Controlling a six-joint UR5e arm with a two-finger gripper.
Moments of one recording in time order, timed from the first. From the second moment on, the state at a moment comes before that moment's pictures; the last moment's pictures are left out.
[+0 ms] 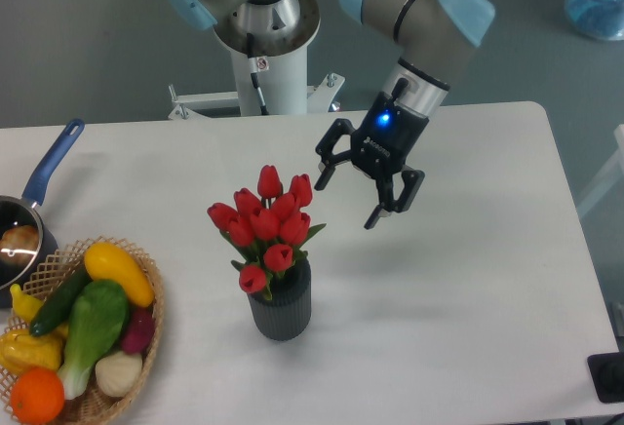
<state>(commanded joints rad) 2.78 -1.69 -1.98 -0.99 0.74 1.53</state>
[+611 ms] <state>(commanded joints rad) 2.77 -1.70 -2.00 -0.99 0.58 1.53</state>
